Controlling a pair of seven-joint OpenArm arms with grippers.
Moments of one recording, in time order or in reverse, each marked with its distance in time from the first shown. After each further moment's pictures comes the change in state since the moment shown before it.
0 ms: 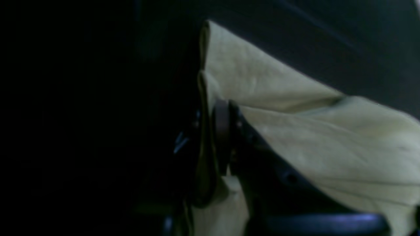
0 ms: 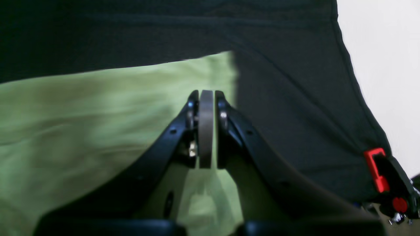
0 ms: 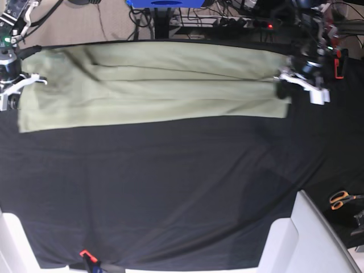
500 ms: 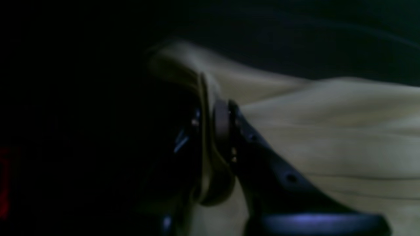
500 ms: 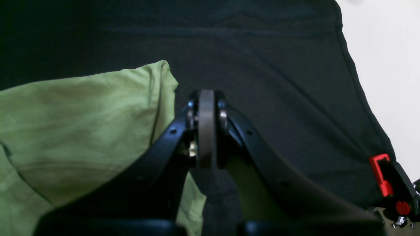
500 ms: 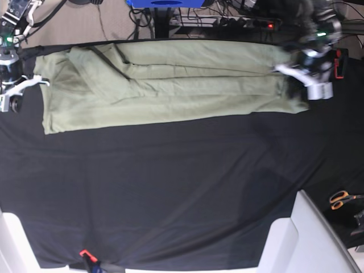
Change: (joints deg) left arm 11.3 9.1 4.3 24.7 21.5 10.7 -12.0; right arm -0.2 -1.0 -0.2 1.3 0.0 -0.1 0.2
